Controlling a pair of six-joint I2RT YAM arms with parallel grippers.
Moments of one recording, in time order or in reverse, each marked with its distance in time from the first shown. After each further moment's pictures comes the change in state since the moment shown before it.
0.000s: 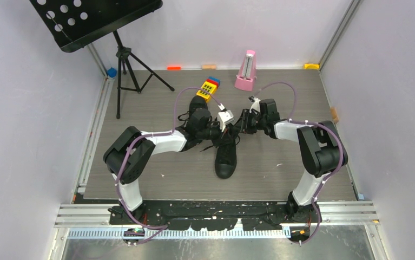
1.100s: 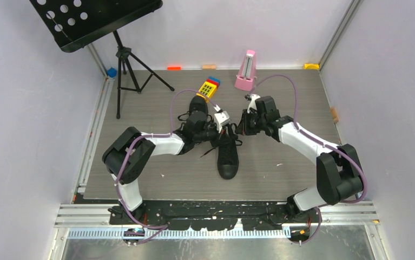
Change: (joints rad) left arm 0.016 -0.003 -0.076 0.139 0.004 -0.043; right arm 0.126 -0.288 0.030 -0.369 0.225 -0.122
